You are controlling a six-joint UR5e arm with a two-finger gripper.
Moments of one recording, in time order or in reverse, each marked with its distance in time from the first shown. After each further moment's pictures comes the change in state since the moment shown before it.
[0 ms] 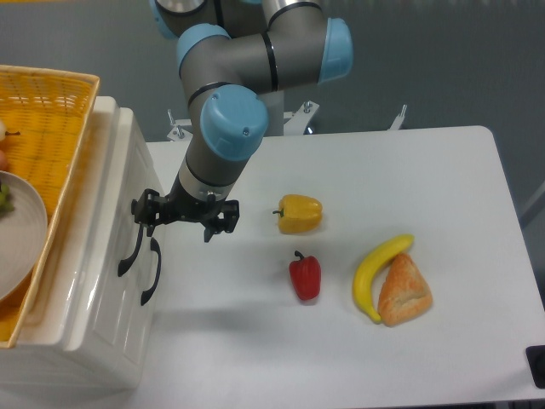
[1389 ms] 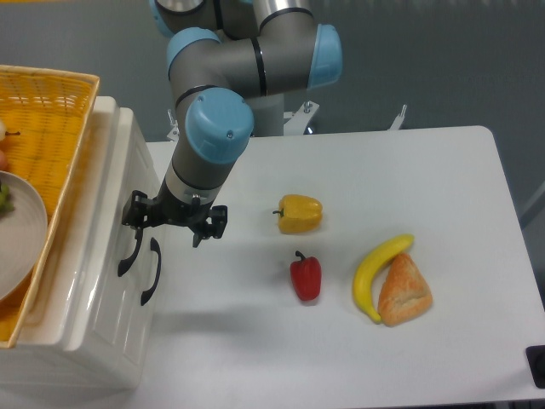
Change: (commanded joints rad) arm -0.029 -0.011 0.000 0.038 -0.002 0.017
